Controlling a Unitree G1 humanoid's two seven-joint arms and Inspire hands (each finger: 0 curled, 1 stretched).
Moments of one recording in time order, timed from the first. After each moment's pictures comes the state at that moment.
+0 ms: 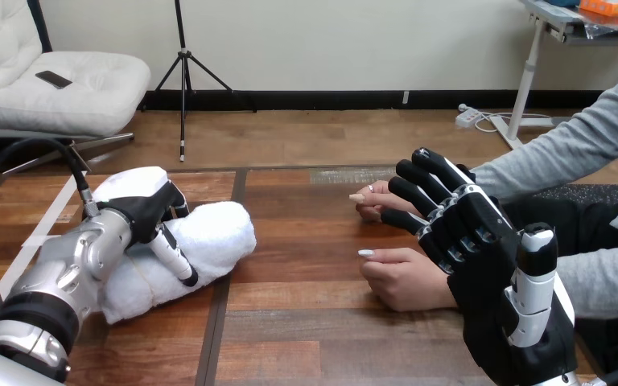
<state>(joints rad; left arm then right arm) -0.78 0.50 -0.43 1.11 0.64 -0.15 -0.08 0.31 -0.09 0.02 -0.19 0.39 -0.38 0.49</state>
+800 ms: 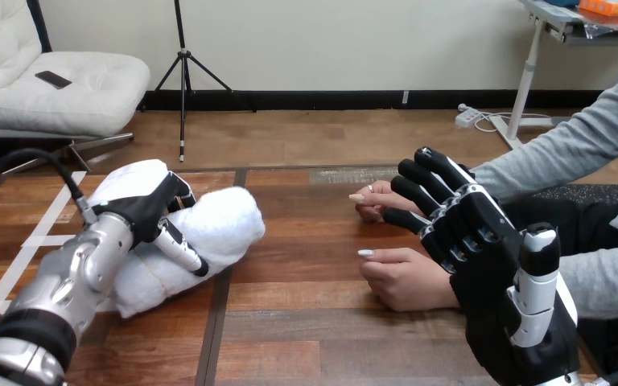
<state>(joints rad) -0.71 0.50 -0.38 1.05 0.59 -0.21 0.02 0.31 -0.09 0.01 -0.19 0.39 -0.38 0.49</state>
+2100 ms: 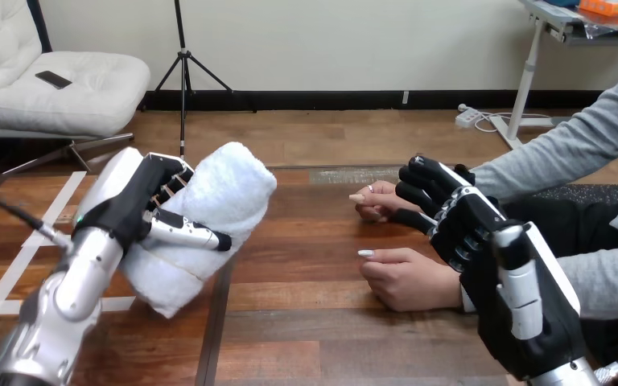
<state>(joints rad) -0.42 0.49 -0.16 0.63 0.31 -0.23 -0.01 0.23 -0.16 -0.04 -0.11 0.31 -0.39 0.51</state>
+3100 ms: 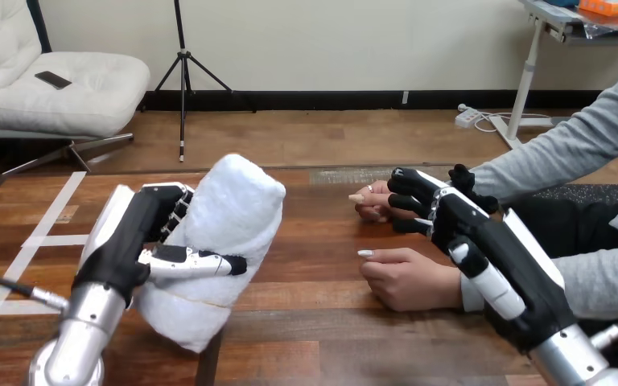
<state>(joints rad) -0.11 0.41 -0.05 0.28 0.15 -0.23 -0.02 0.05 -0.28 -0.06 0.15 0.16 -0.48 0.51</state>
